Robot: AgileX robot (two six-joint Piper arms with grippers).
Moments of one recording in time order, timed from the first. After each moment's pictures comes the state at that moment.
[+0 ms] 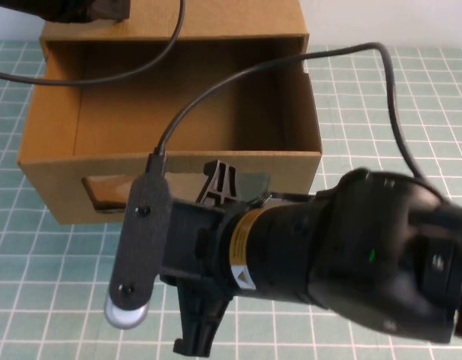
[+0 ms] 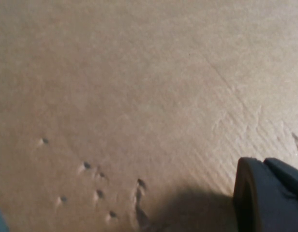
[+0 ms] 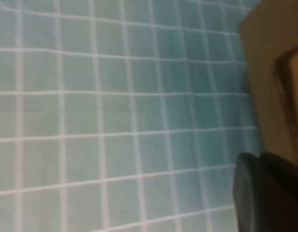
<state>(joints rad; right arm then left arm) 1.12 1.48 -1.23 -0.23 0.53 -0.38 -0.14 1.70 -1.72 -0.69 0.94 0.52</state>
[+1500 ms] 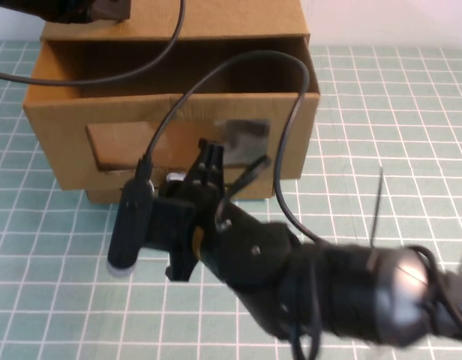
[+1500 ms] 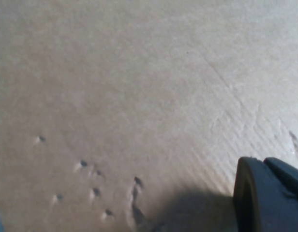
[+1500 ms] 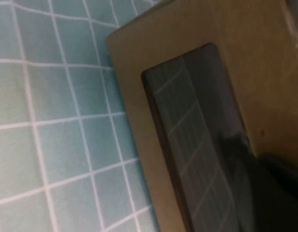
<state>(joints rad) 1.09 1.76 -1.19 -1.65 0.47 0.84 -0.14 1.70 -1.72 -0.69 0.95 0.52</state>
